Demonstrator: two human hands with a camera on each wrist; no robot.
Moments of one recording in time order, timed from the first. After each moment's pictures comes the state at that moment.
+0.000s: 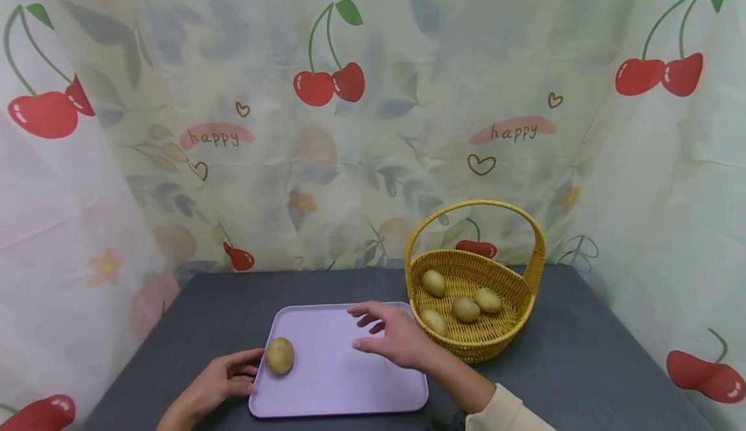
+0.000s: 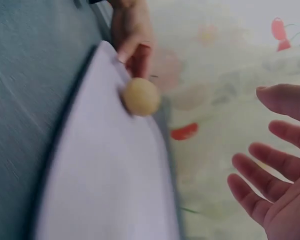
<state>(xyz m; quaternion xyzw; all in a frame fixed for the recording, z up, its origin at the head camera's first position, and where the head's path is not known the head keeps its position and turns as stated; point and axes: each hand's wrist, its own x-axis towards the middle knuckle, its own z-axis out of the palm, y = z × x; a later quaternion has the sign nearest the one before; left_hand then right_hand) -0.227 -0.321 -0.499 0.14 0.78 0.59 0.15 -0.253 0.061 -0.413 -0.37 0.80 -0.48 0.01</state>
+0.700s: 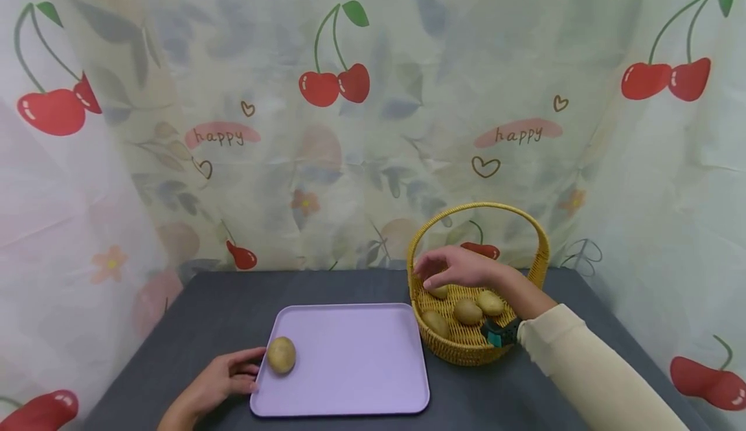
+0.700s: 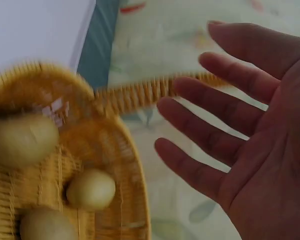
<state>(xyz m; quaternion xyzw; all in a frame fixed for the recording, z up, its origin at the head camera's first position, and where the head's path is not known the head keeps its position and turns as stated) -0.228 -0.321 -0.501 0.16 0.78 0.59 0.14 -0.336 0.171 -0.333 -0.38 0.85 -0.34 0.14</state>
